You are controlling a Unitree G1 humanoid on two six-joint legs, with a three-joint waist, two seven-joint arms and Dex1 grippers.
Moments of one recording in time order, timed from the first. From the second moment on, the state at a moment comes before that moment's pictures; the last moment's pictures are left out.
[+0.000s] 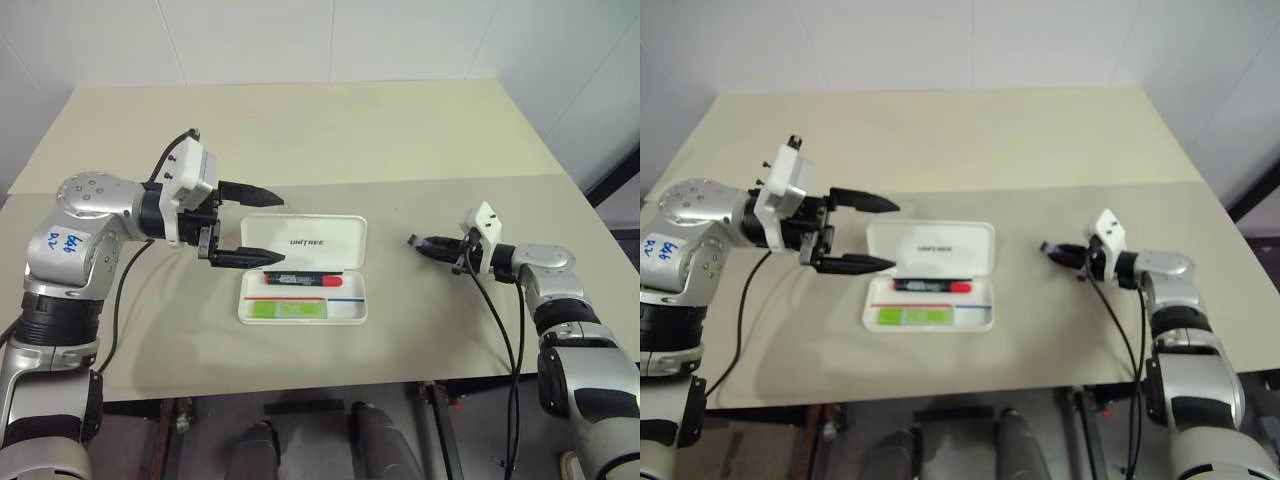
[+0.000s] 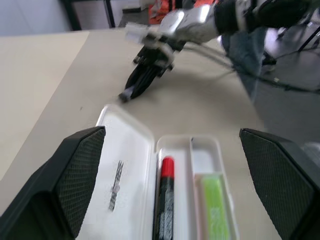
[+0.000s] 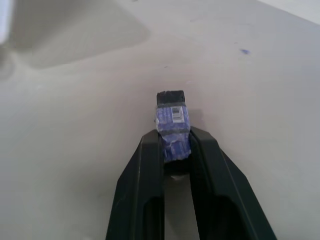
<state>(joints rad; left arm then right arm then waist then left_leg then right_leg) -0.72 0.80 -0.01 0.02 -0.50 0.40 -1.30 -0.83 -0.59 -0.06 1.01 0.13 -0.21 1.24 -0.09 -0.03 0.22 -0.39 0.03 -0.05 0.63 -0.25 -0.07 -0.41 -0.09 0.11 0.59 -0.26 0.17</state>
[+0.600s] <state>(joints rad) -0.40 0.80 0.04 0.01 -0.48 0.21 -1.37 -0.30 -0.67 -0.01 -0.37 0.52 0.47 1.09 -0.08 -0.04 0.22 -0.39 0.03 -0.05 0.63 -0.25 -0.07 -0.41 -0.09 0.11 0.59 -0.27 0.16</state>
